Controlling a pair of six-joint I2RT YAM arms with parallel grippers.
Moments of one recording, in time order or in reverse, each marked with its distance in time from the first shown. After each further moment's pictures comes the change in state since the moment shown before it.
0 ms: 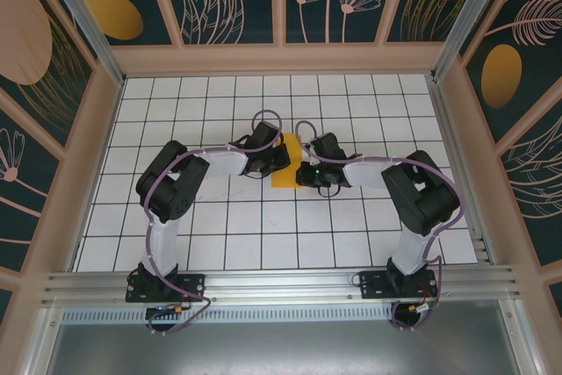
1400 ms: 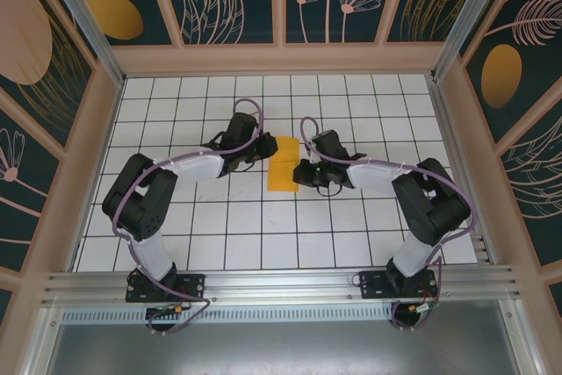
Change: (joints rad) left arm 0.067 -0.244 -0.173 0.143 0.044 0.133; right arm 0.014 -0.090 0.012 -0.036 -0.080 0.092
